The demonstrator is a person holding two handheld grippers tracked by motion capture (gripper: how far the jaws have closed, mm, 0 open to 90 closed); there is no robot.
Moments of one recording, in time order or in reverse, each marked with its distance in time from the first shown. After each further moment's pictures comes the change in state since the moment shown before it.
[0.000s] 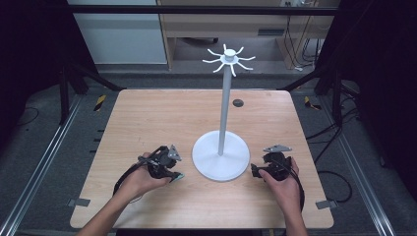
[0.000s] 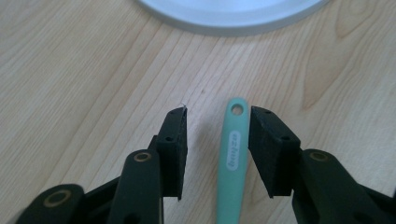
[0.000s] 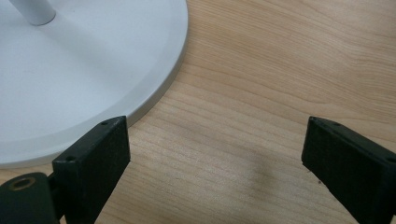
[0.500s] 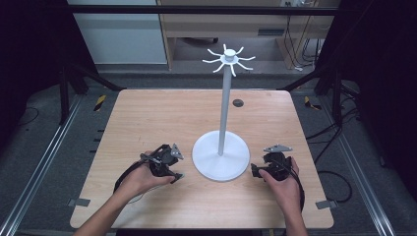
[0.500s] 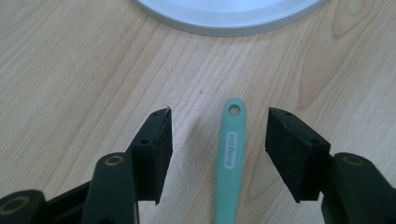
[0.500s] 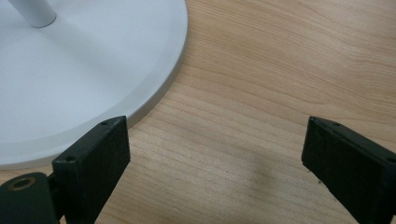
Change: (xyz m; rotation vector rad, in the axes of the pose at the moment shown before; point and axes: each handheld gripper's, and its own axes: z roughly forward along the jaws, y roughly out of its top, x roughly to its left) left arm 0.000 0.009 -0.003 0.046 -0.009 0.009; right arm 0.000 0.000 -0.001 -0.004 -0.003 0.004
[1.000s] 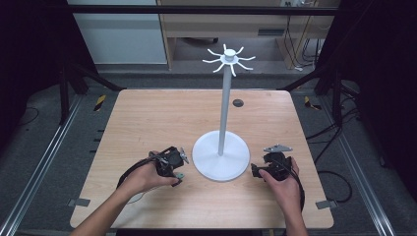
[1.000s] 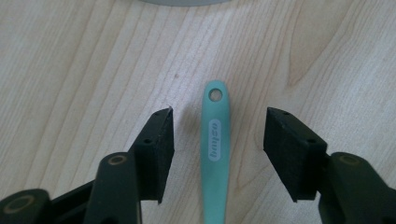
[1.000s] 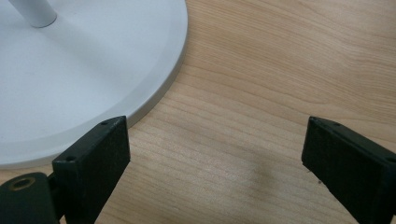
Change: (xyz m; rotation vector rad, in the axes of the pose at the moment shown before) left arm -0.004 0.013 0.015 0.162 -0.066 0.072; right arm 0.000 0.000 0.000 -0.002 0.003 0.000
